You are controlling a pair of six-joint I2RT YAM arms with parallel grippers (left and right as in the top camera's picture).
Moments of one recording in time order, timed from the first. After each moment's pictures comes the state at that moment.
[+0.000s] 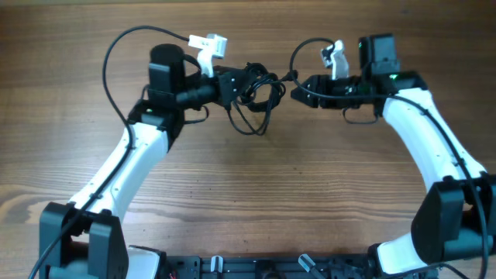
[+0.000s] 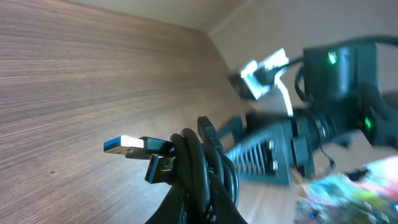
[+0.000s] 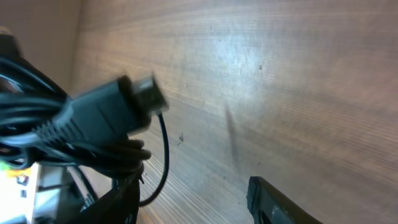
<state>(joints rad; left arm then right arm) -0.23 1.54 1.01 0.11 0.85 -0.47 0.11 1.68 1.27 -0.66 -0.75 0.14</state>
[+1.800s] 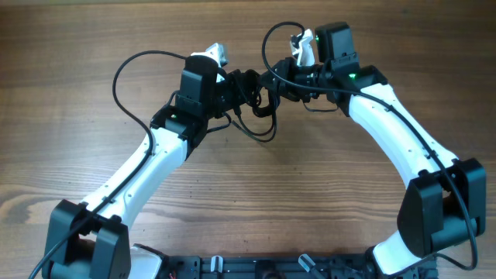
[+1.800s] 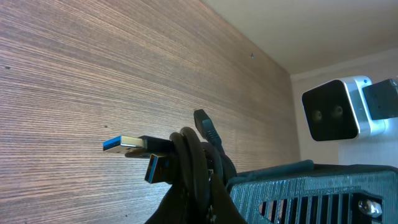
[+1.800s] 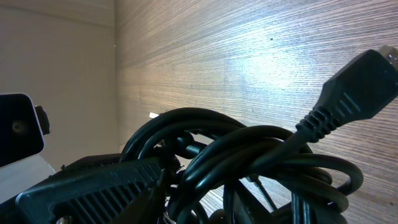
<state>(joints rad) -0.41 1.54 1.01 -0.02 0.31 -0.83 0.32 1.76 1.34 -0.42 -0.70 0.70</state>
